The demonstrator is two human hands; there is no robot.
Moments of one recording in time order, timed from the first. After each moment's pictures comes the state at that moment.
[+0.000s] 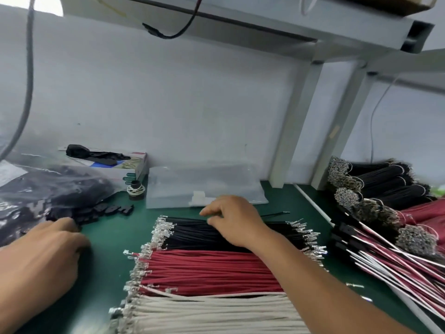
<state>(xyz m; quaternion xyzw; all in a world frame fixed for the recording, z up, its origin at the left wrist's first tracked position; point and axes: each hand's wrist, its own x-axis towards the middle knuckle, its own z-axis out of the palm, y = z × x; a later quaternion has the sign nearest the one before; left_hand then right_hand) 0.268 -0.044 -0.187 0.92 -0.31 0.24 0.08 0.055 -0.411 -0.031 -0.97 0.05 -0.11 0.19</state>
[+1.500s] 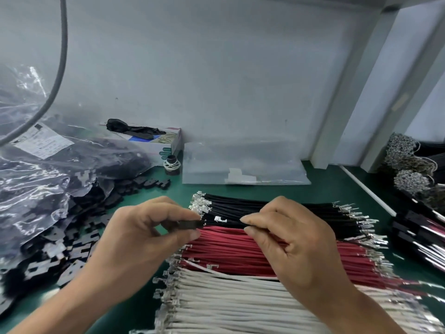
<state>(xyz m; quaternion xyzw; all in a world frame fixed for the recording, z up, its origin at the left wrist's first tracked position) 0.088 -0.140 -0.072 0.75 -0.37 0.09 0.55 -0.029 -0.371 -0.052 -0.89 -0.10 -0.40 0.19</state>
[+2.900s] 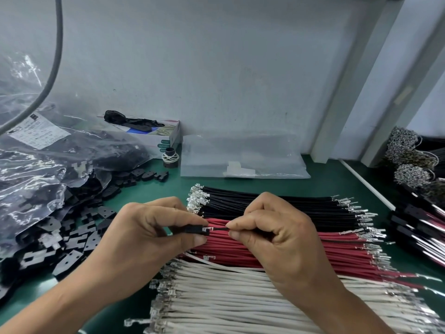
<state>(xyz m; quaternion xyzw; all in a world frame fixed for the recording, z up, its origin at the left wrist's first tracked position) 0.072 -0.145 -0.064 0.74 -0.40 0.03 0.55 -0.028 -0.358 -0.057 -0.86 -0.09 -0.30 0.39</state>
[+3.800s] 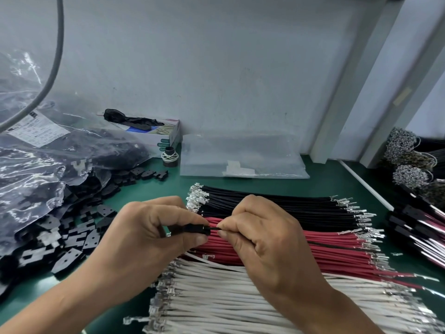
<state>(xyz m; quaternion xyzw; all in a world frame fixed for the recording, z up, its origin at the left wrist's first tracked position) 0.062 -0.149 -0.058 0.75 -0.40 0.04 0.53 -0.025 -0.341 -0.051 -0.90 -0.14 -0.36 0.21</state>
